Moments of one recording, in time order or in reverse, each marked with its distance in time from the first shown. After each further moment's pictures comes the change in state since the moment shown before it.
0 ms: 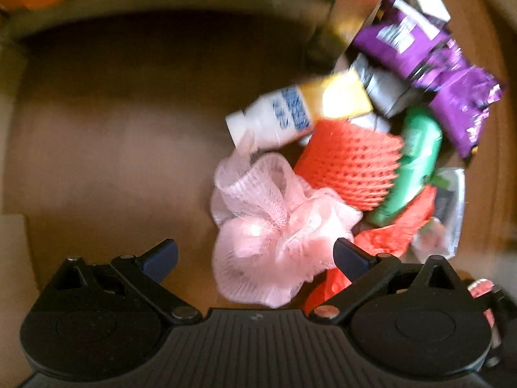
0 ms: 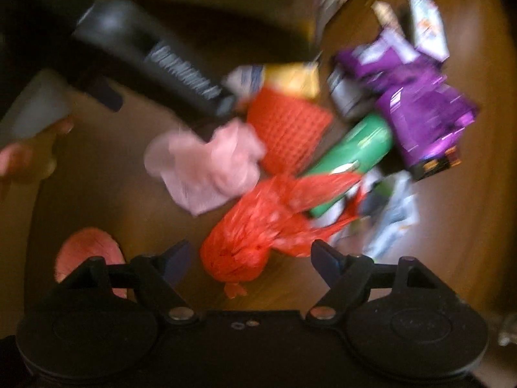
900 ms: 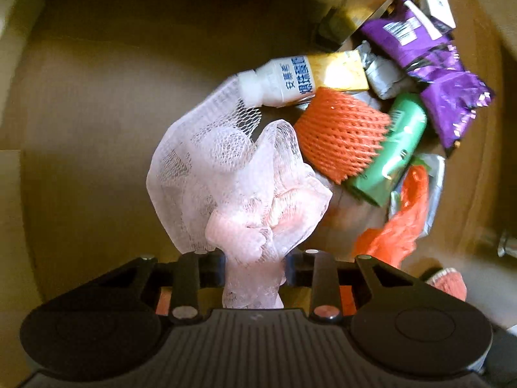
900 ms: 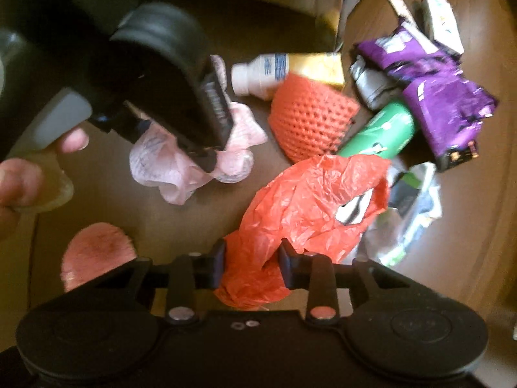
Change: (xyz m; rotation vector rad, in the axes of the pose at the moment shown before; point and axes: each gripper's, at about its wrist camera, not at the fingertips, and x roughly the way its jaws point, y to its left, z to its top) left arm -0.054 0.017 -0.038 -0.125 0.087 -0.063; right arm -0.033 0.030 -0.008 0.003 -0.010 0.019
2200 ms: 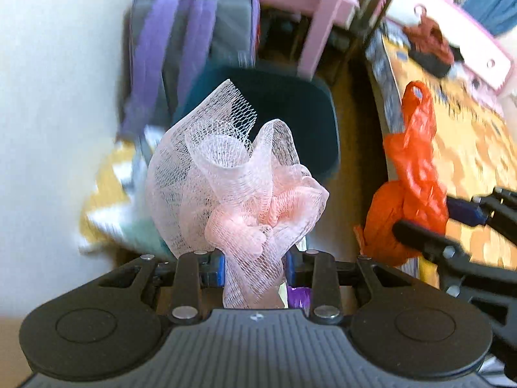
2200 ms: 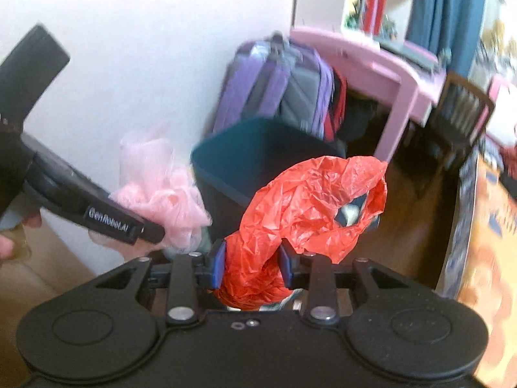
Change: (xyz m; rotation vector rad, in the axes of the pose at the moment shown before) left arm -0.623 -0.031 0.037 0.101 -0.623 -0.085; right arm -0.573 0.009 0.218 -0.282 -0.607 -0.112
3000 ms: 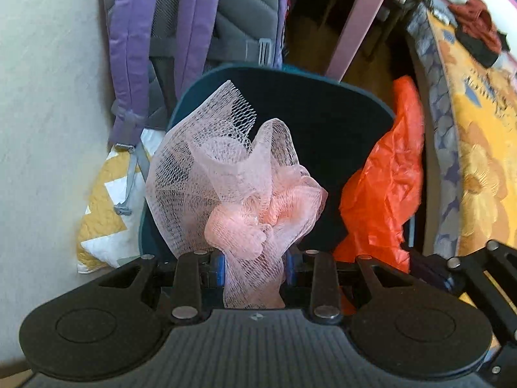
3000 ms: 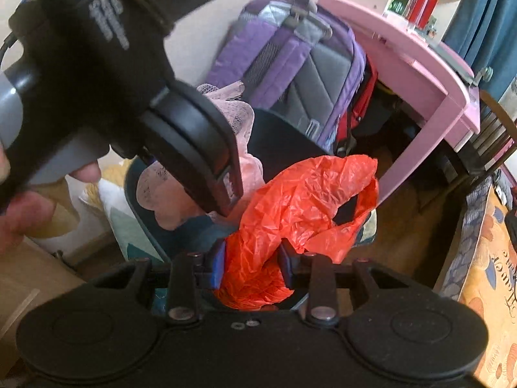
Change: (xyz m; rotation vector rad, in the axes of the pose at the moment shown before) left arm 0.148 0.000 0.107 -0.033 0.221 0.090; right arm 0.151 -0.007 0.072 -0.150 0.193 -0.031
